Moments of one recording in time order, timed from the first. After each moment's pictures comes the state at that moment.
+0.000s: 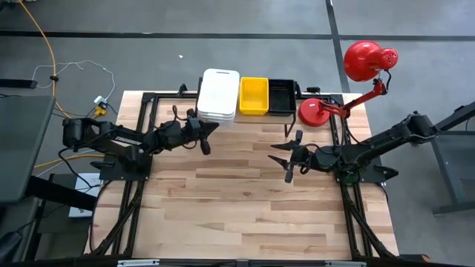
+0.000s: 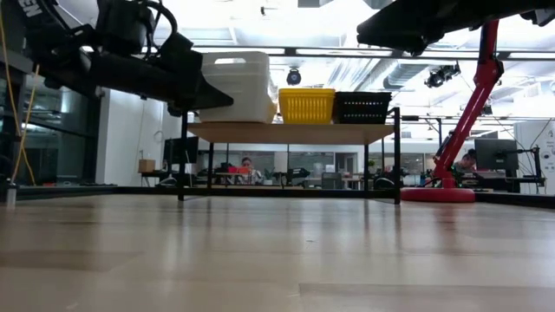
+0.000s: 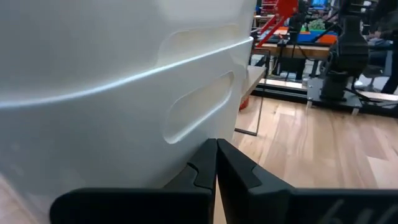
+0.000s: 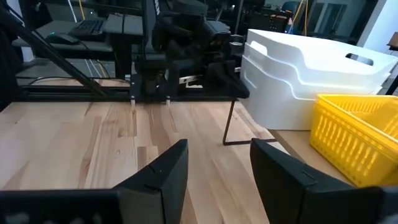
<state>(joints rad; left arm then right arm) 0.37 1.31 0.32 0.89 -0.21 0.00 0.30 1.06 0.50 0.43 0.57 -0.06</state>
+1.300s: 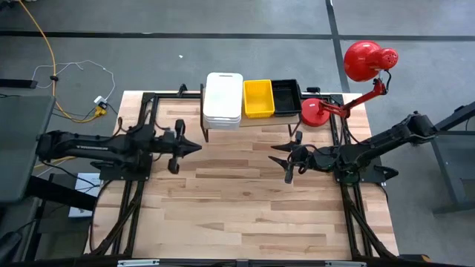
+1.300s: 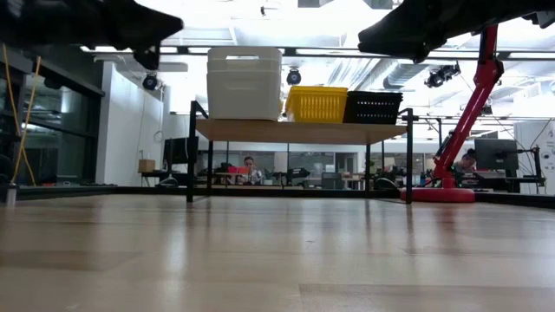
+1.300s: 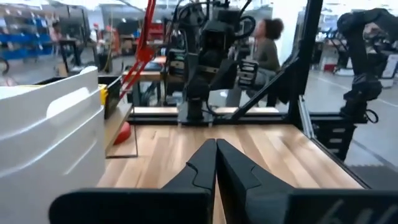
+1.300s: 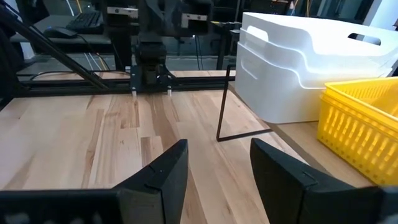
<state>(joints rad) 0.19 0.65 0.28 0.37 0.11 -0.01 0.30 1.06 0.50 0.38 0.57 0.01</state>
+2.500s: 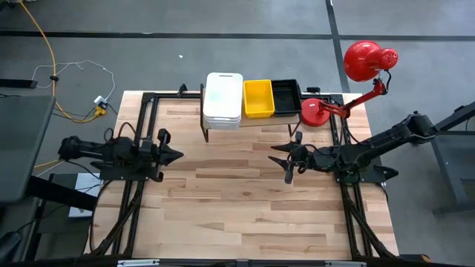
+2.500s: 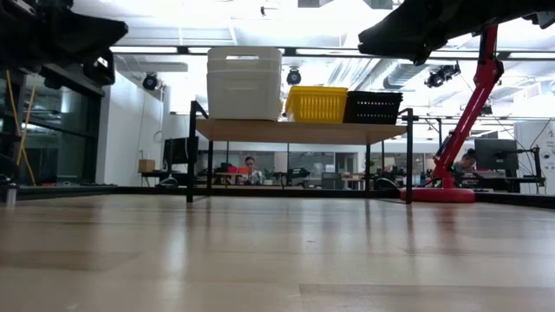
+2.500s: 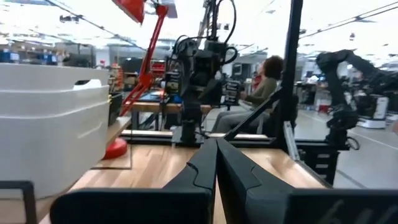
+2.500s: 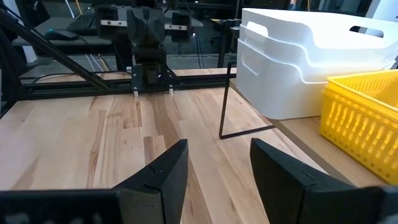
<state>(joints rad) -0.06 0.00 0.01 0.17 -0.14 -0.02 0.30 1.06 0.50 0.37 0.56 0.05</state>
